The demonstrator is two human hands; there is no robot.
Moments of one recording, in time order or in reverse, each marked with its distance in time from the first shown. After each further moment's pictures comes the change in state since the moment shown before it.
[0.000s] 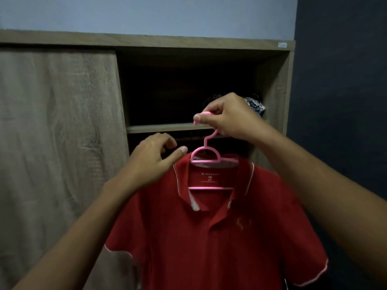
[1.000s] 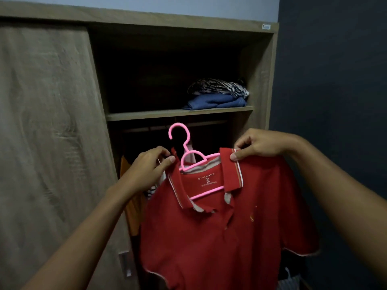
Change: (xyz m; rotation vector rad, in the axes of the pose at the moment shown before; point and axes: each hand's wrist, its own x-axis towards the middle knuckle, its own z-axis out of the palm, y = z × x) left_hand -0.021 -0.037 0.074 -0.137 -0.186 -0.038; right_hand -0.077 0.104 -0.040 0.005 -0.650 0.322
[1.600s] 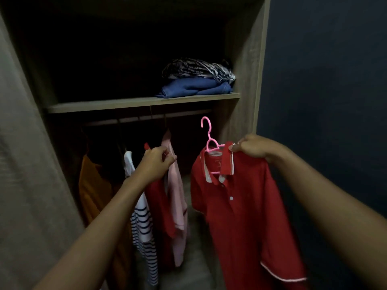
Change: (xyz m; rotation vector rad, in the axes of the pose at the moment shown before) left_hand 0.093 -0.013 0.130 -0.081 -0.110 -0.235; right_hand 0.052 0.132 0.000 0.205 0.338 0.539
